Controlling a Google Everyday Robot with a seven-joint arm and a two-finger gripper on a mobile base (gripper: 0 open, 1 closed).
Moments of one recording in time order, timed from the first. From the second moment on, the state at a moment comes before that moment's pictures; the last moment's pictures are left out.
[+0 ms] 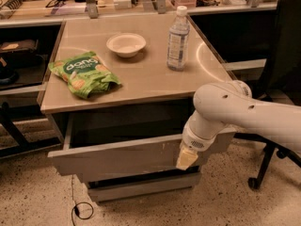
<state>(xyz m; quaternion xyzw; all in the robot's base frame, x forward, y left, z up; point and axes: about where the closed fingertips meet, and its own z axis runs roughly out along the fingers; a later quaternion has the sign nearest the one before) 0.486 -0.114 0.651 -0.60 0.79 0.07 0.10</state>
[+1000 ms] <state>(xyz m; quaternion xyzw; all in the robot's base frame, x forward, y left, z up) 0.486 -0.114 0.651 -0.60 0.79 0.07 0.10</state>
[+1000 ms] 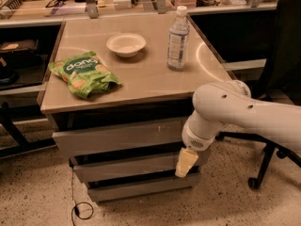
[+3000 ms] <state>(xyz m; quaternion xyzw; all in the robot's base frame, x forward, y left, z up) 0.546 -0.110 0.651 -0.60 0.79 0.04 0.10</state>
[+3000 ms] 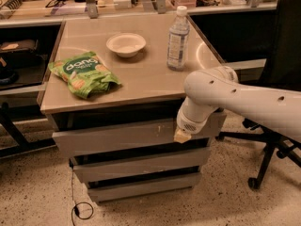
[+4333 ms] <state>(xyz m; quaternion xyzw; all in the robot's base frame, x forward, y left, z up) 0.546 -0.110 0.651 -0.60 0.79 0.04 0.11</state>
